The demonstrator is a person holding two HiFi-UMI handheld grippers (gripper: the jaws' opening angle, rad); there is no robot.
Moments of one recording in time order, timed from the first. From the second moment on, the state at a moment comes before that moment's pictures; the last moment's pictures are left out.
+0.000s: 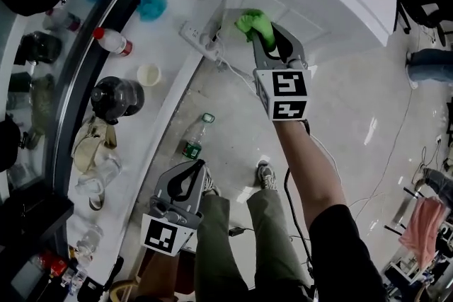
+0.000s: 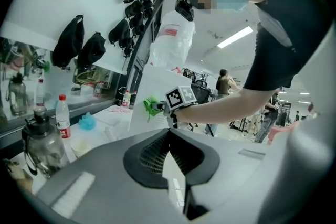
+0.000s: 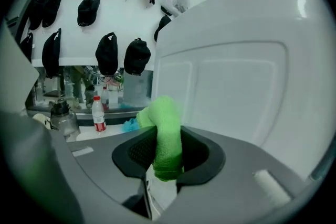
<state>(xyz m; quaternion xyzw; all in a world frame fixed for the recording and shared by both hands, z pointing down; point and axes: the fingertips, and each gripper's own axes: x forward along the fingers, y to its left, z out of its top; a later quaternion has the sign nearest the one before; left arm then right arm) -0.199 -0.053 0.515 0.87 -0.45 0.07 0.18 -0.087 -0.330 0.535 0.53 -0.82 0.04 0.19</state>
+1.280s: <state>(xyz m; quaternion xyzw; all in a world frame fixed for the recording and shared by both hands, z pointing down) -0.139 -0.056 0.516 0.88 -0.43 0.08 0.16 -0.064 -0.245 0.577 0.47 -0.86 0.05 0.20</state>
